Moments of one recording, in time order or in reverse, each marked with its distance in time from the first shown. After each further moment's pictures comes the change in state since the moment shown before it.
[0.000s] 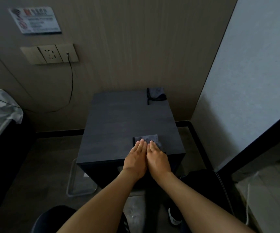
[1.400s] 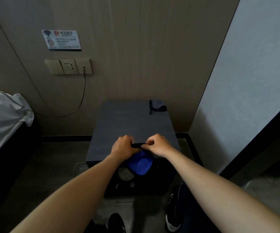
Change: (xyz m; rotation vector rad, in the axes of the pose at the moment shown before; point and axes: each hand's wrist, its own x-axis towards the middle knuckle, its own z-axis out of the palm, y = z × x) left_hand -0.044 -0.056 -0.097 -0.653 0.171 -0.335; right_hand 0.015 -0.006 -0.106 0.514 -0.205 0.077
